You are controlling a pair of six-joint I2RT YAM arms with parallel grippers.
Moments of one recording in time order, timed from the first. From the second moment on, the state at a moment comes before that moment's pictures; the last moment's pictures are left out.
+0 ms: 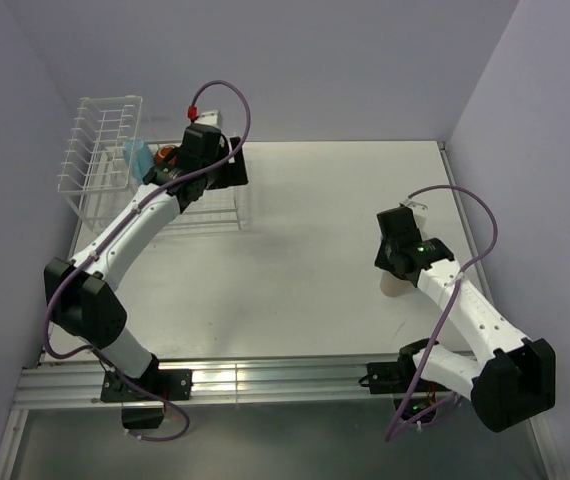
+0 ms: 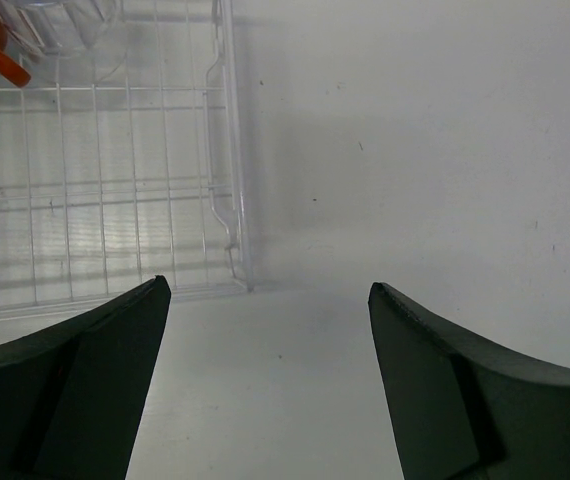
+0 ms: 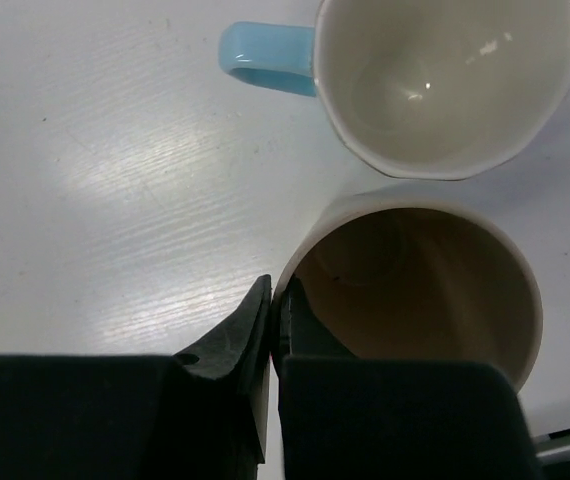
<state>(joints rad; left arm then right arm) -0.47 1.62 1.56 -0.53 -0.21 -0.43 0.31 1.07 0.80 -0.72 0.37 0.58</state>
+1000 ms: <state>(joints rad) -0.26 1.48 1.15 0.26 0.85 -0.84 0.31 1.40 1.17 0.19 -0.79 1.12</state>
